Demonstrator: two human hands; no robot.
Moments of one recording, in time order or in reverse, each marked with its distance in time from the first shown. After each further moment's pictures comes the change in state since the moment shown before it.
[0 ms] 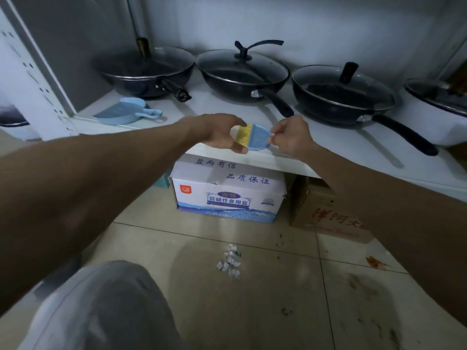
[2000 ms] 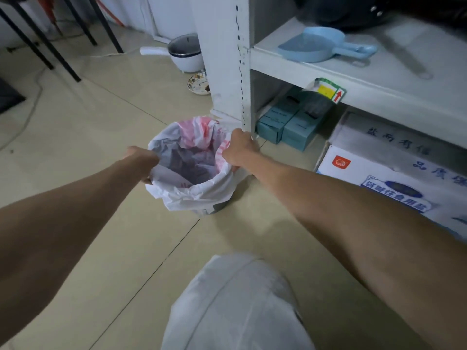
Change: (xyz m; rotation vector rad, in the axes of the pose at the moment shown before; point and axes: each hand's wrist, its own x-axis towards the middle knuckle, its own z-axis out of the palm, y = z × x) left_hand -0.329 -0.357 0.148 -0.938 0.604 -1.688; right_hand -0.175 -0.243 0.384 -0.119 -0.685 -0.302
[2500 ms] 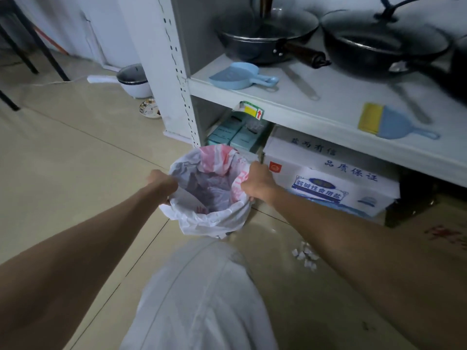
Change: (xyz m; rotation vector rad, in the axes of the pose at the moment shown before) left_hand -0.112 0.003 0.094 0.226 -0.240 0.267; right_hand -0.089 0.123 -0.078 -0.045 0.120 0.198
